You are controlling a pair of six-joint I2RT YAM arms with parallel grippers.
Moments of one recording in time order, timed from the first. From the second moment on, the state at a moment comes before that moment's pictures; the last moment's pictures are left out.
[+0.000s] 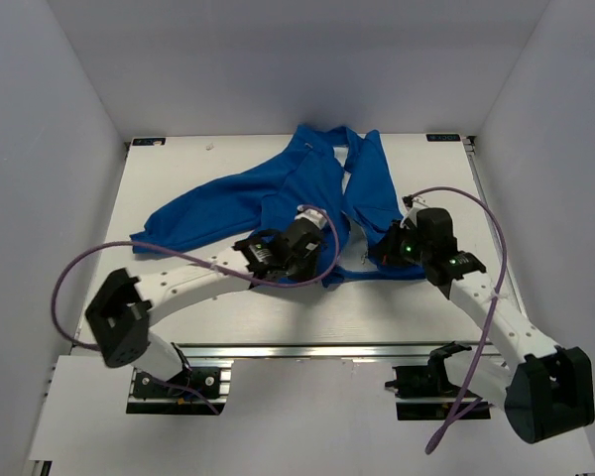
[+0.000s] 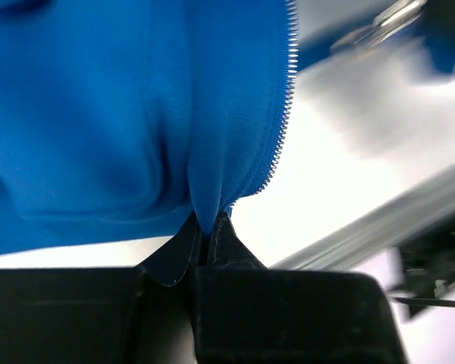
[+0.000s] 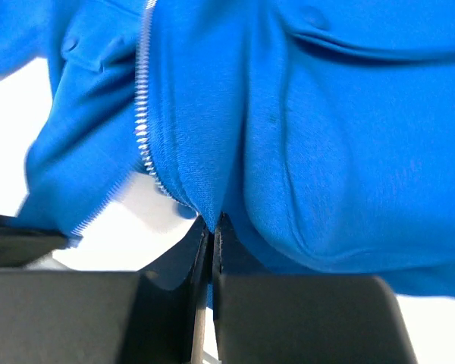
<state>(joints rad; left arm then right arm) -0.99 1.55 1.14 -0.49 -0.16 -0.61 0.33 1.06 0.68 -0.28 -0.28 0.44</state>
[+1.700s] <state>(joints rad) -0.99 1.36 0.95 0.20 -0.37 -0.79 0.32 1.04 0.50 0.47 -0.74 0.74</state>
